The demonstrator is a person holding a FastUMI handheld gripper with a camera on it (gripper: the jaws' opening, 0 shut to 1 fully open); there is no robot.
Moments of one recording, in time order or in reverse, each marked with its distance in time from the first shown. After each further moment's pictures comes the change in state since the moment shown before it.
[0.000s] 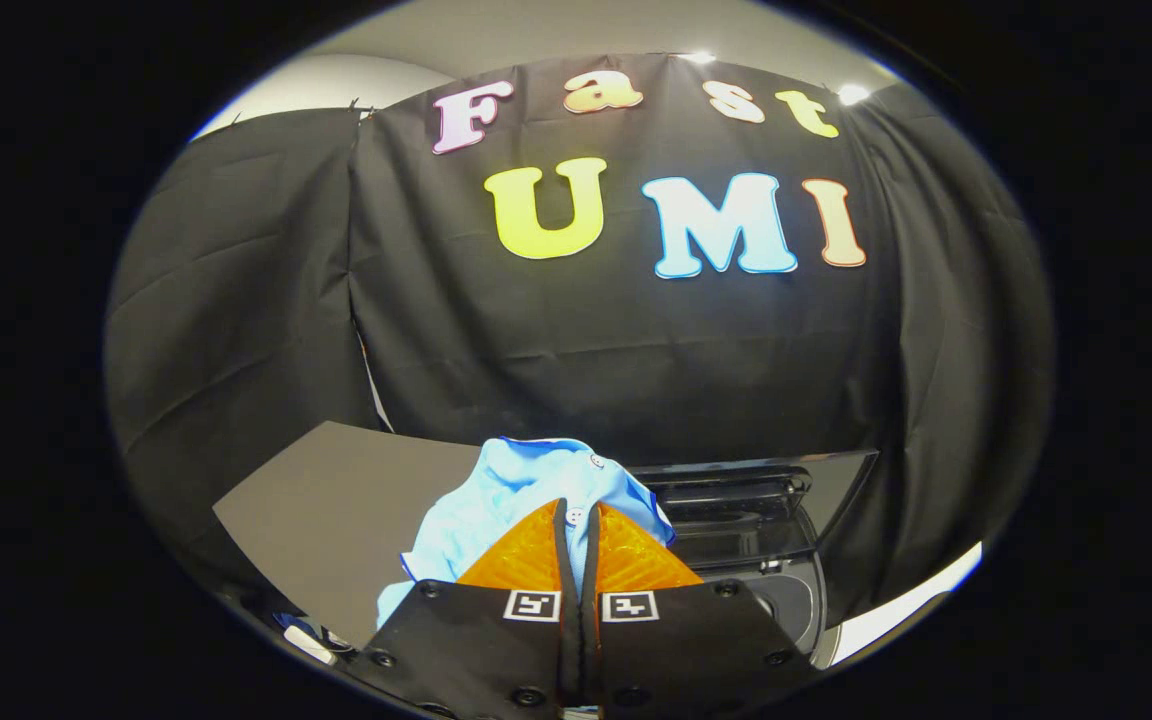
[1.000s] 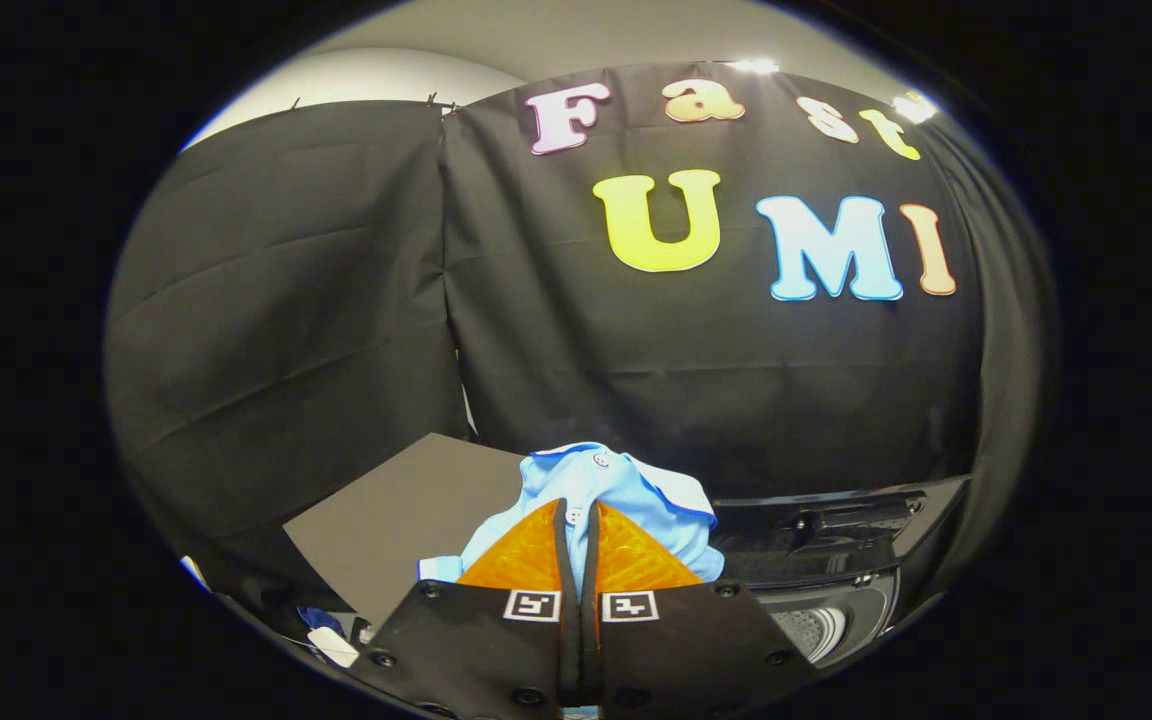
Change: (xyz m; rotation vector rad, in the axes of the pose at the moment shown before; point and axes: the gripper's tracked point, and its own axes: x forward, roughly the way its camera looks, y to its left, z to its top) arm 0.008 0.142 0.024 -0.060 -0.036 0.202
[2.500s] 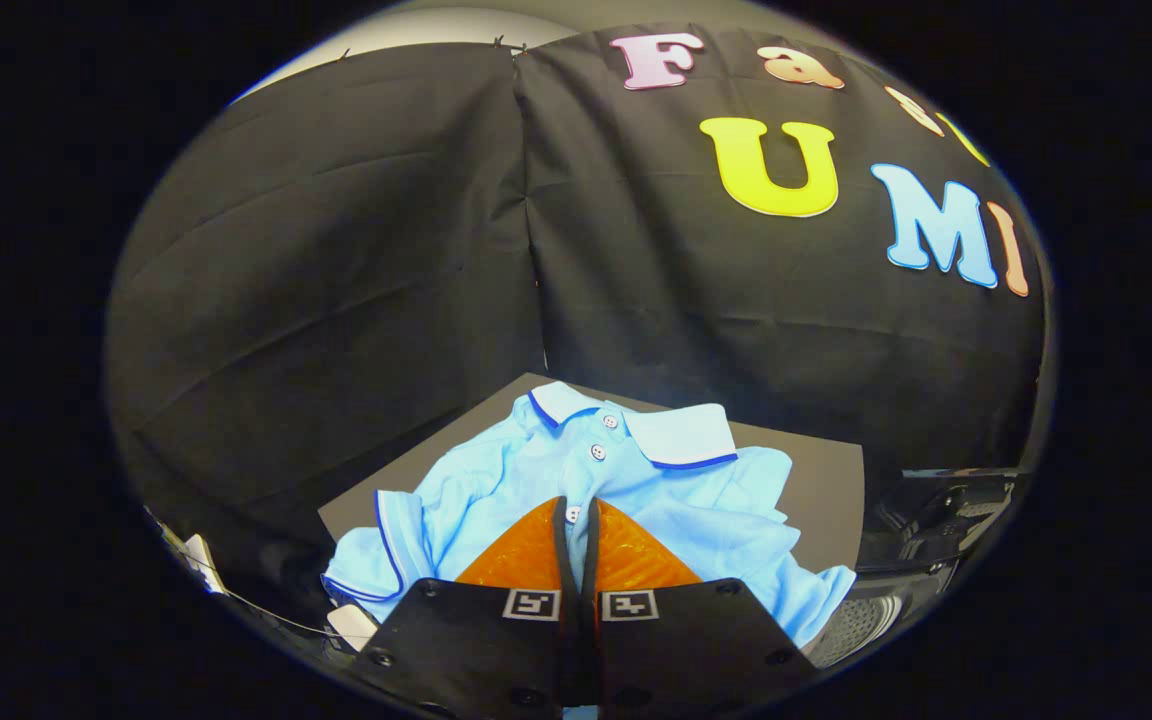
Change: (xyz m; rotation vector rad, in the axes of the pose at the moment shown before) arm 0.073 0.147 -0.049 -0.055 0.157 0.188
